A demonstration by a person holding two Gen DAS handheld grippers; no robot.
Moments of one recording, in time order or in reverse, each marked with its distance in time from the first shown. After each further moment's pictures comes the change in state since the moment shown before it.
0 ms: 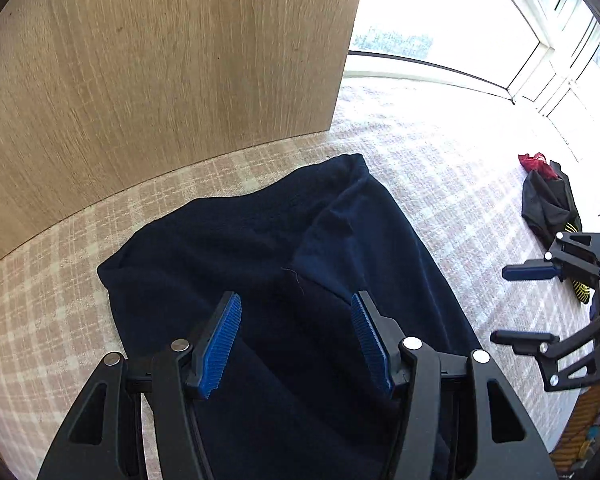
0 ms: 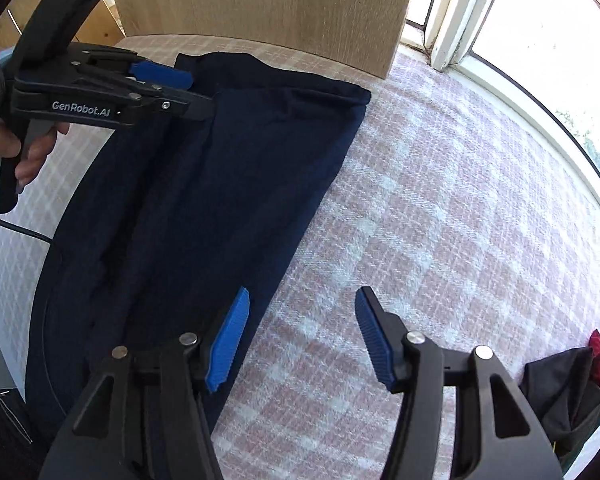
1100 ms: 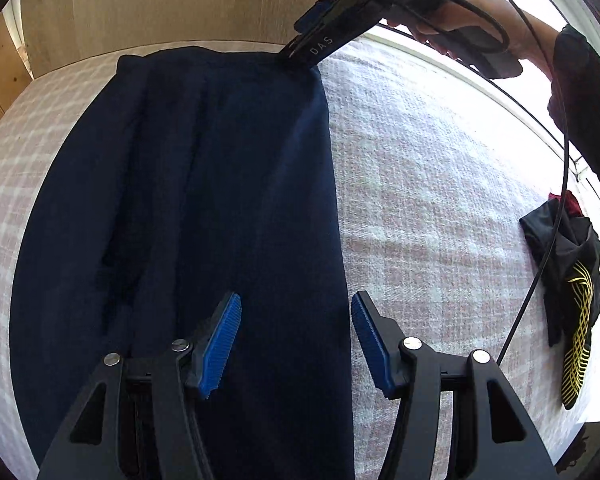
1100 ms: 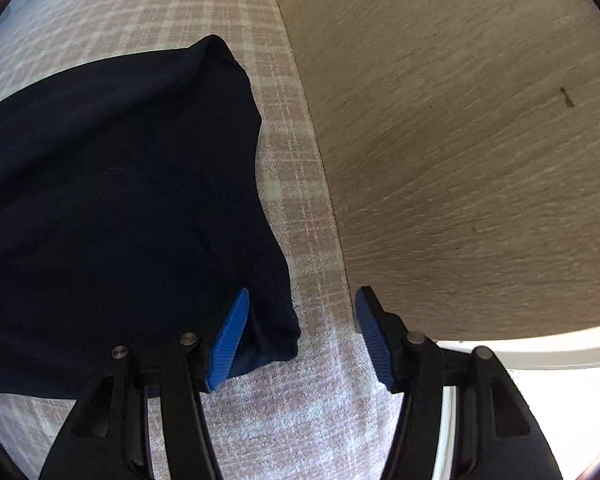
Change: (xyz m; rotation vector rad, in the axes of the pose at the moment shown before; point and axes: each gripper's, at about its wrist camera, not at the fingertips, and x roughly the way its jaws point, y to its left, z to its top) left arm 0.023 -0.164 -0.087 -0.462 -0.026 0.240; right arm 0.089 0.036 0.156 -0.915 -0.112 -0.065
